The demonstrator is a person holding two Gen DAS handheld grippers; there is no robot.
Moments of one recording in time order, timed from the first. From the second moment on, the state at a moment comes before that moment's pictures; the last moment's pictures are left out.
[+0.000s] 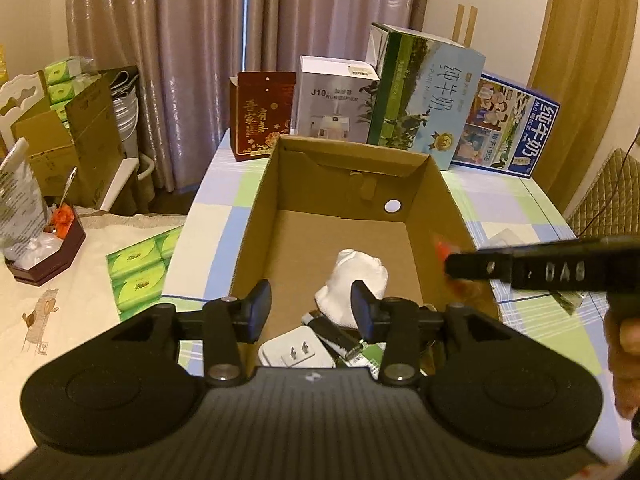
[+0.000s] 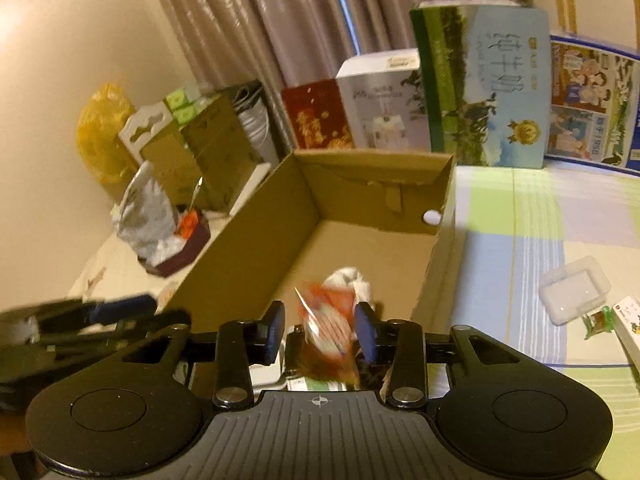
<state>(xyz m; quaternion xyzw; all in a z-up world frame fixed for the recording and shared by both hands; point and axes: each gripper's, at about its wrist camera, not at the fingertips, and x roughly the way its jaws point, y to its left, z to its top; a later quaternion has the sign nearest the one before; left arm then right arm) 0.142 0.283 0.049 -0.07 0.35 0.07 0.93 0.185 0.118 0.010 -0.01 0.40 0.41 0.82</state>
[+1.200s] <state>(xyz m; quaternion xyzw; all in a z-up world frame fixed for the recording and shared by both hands) 0.045 0.139 0.097 -0.08 0.33 0.03 0.94 0.086 -0.112 0.052 0.01 0.37 0.31 0.88</state>
